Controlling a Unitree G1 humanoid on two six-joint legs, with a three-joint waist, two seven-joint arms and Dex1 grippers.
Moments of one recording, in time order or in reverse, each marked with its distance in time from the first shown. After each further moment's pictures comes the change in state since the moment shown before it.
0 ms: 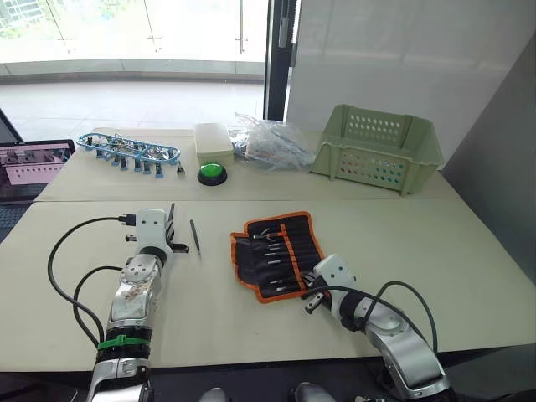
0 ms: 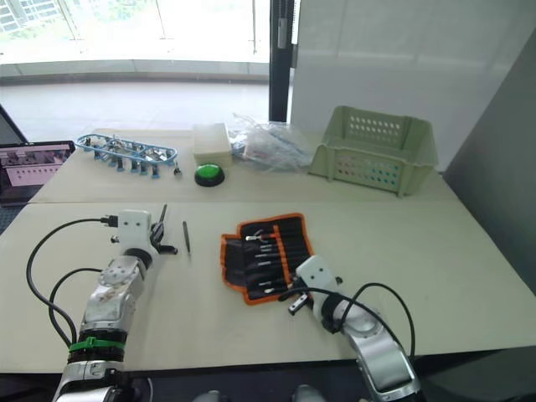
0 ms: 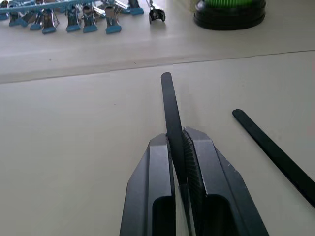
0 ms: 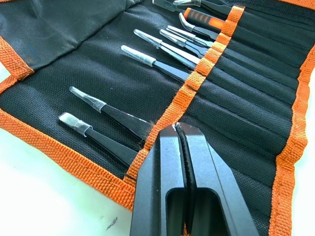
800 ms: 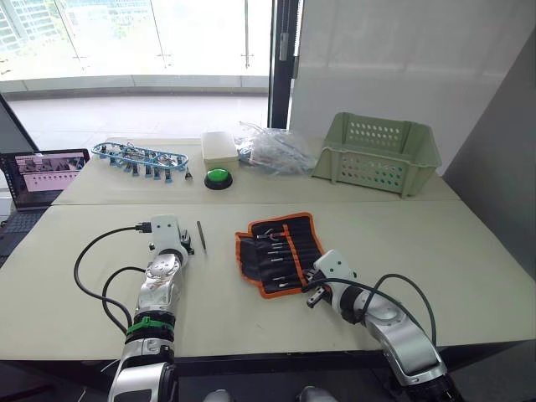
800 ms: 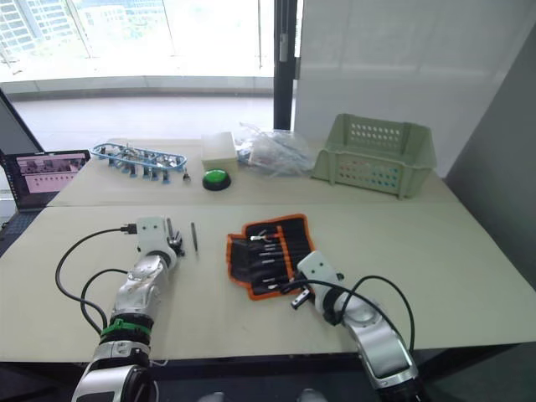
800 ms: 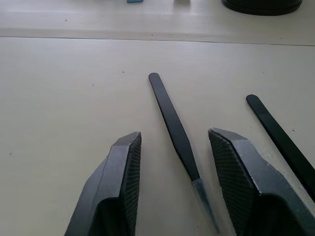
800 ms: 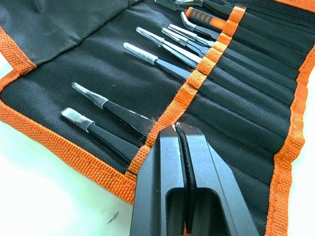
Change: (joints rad) left arm -0.131 -0.161 0.032 0.317 0.044 -0.005 0.210; right arm -0.071 -0.021 0.000 0.080 0.004 0.020 0.007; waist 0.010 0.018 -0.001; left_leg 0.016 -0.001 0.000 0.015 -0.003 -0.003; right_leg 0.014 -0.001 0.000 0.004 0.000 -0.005
